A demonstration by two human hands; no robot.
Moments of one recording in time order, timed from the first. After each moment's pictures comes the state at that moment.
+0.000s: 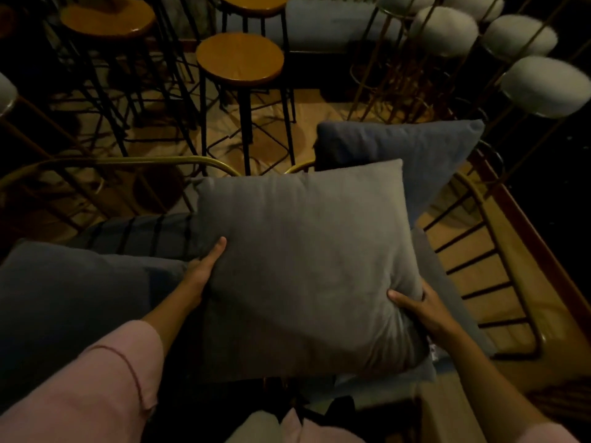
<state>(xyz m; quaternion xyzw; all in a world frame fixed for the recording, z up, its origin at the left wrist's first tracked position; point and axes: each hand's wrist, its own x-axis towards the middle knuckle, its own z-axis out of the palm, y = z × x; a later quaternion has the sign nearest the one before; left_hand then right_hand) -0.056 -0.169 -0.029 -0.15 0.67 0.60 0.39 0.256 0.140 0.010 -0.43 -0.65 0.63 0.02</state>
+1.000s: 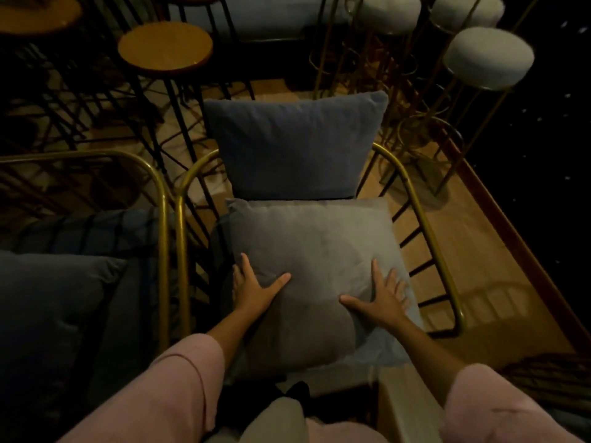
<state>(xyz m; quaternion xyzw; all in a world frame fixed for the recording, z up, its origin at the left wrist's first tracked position) 0.185 0.064 -0.061 0.05 0.88 0.35 0.32 0.374 0.270 -0.056 -0.48 -0.80 0.34 -0.14</state>
